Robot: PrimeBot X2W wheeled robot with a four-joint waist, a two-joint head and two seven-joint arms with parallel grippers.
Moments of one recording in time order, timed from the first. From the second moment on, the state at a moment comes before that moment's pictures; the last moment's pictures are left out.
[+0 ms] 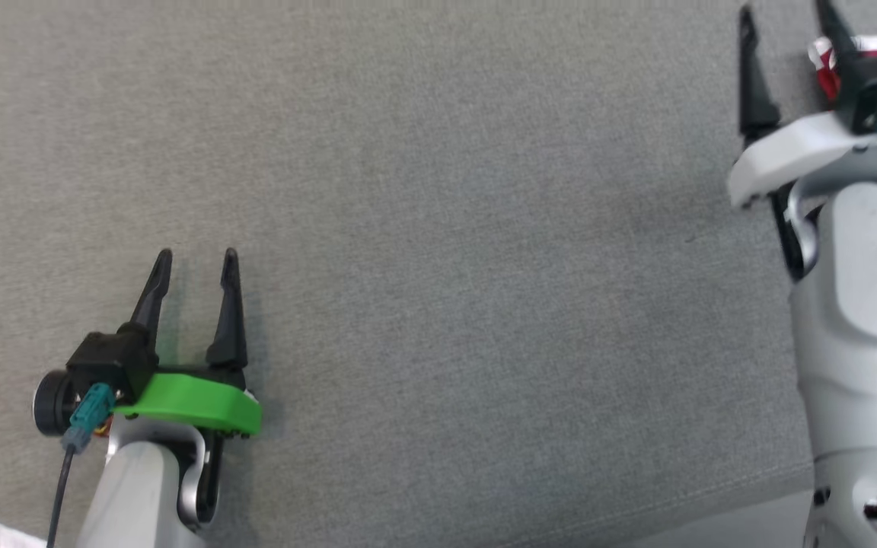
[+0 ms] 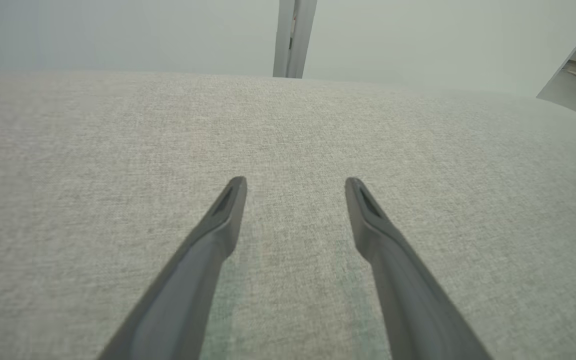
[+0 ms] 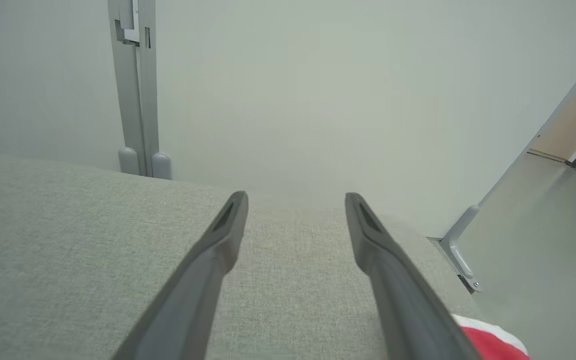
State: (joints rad) left arm -0.28 0.11 -0.10 0.30 -0.25 -0.13 -0.26; right arm -0.83 -0.05 -0.22 0.57 -0.22 0.13 -0.26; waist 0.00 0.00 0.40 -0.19
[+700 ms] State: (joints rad) left arm -0.09 0.05 0.04 0.36 -0.20 -0.13 -0.26; right arm -0.33 -0.05 -0.03 0.47 0.04 0.13 -0.26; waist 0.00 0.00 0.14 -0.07
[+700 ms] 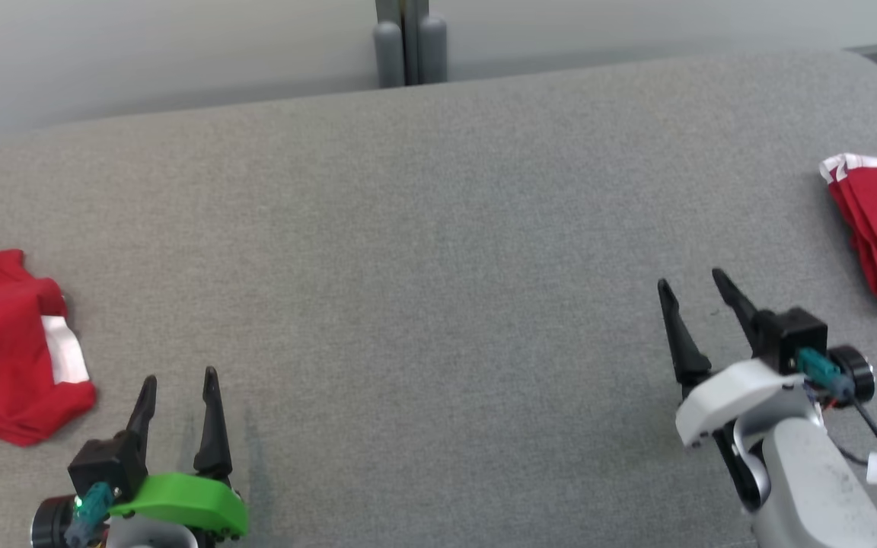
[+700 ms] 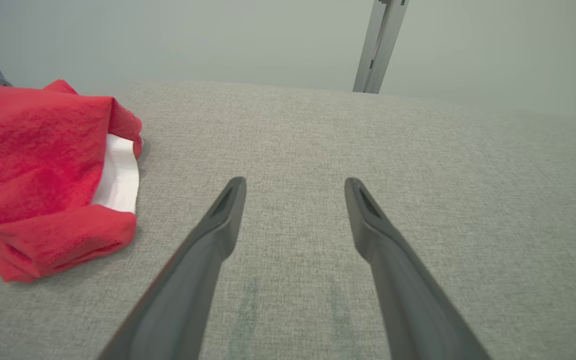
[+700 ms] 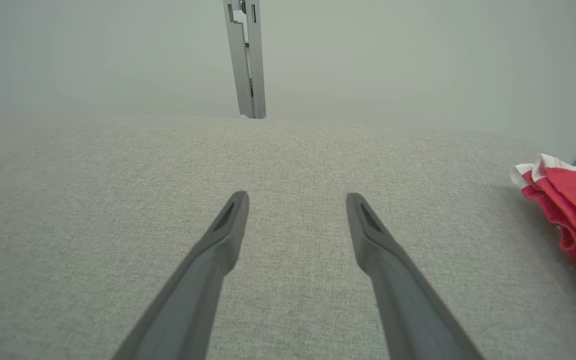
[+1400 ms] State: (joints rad) left arm -0.03 0.05 0.02 0.35 -0.26 -0.12 -0.26; right arm -0.21 -0.05 0.02 0.45 0.11 0.13 -0.26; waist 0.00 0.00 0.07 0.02
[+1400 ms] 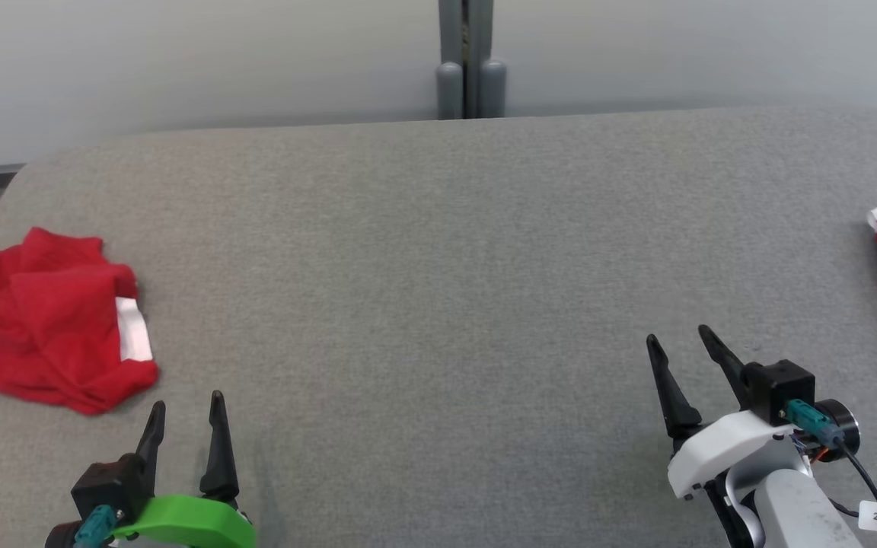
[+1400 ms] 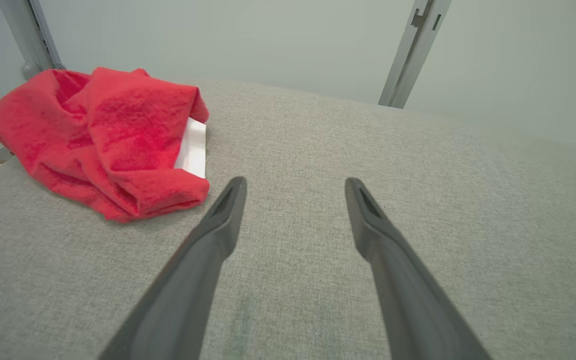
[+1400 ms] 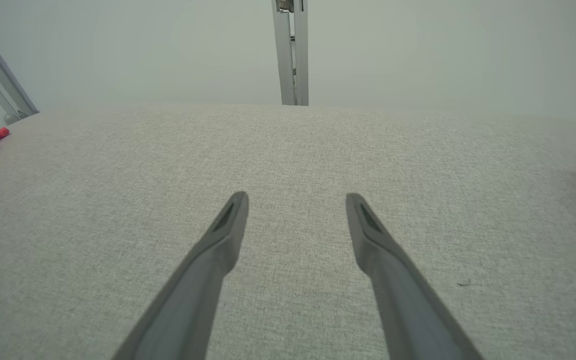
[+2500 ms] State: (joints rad) left arm -0.09 0.05 0.12 0.43 -0.33 -0.12 -0.26; right arm -0.29 -0.05 0.17 0.50 0.16 0.13 -0.26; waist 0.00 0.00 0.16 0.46
